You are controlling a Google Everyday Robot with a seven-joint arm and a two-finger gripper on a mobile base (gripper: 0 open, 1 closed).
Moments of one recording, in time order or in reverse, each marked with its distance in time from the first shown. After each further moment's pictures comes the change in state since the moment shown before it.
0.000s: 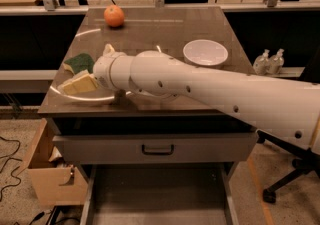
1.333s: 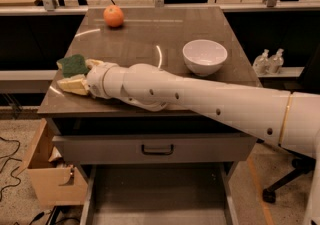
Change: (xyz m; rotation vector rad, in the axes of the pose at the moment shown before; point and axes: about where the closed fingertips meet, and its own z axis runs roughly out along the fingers) arm 0.027 0.014 0.041 -0.041 -0.038 0.092
